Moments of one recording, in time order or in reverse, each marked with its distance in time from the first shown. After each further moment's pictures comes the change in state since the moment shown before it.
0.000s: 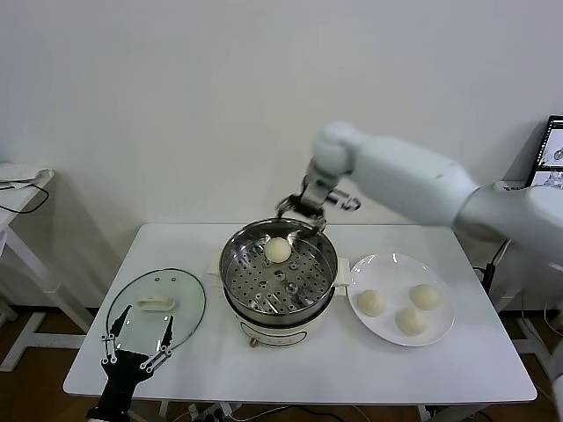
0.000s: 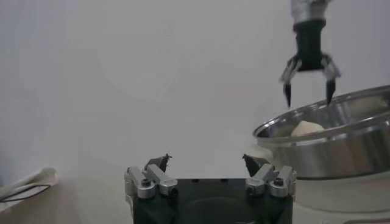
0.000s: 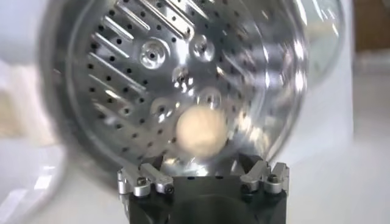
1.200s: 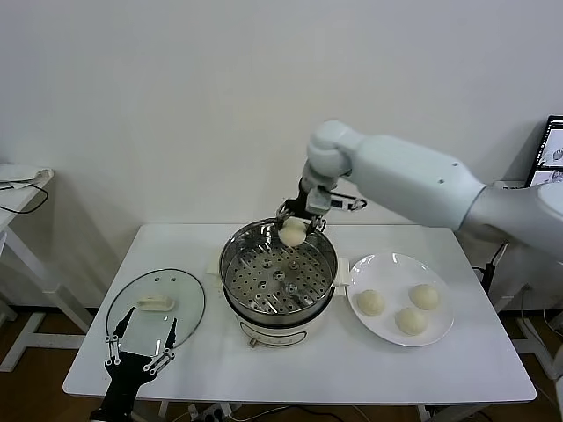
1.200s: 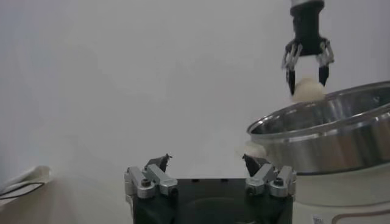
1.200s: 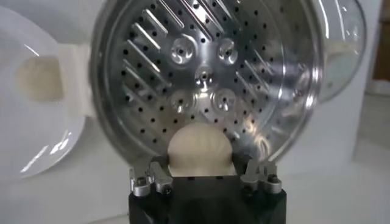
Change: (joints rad) left arm 0.011 -0.003 0.008 -0.010 0.007 0.011 0.005; right arm -0.109 0.174 0.027 0.043 -0.417 0.382 0.161
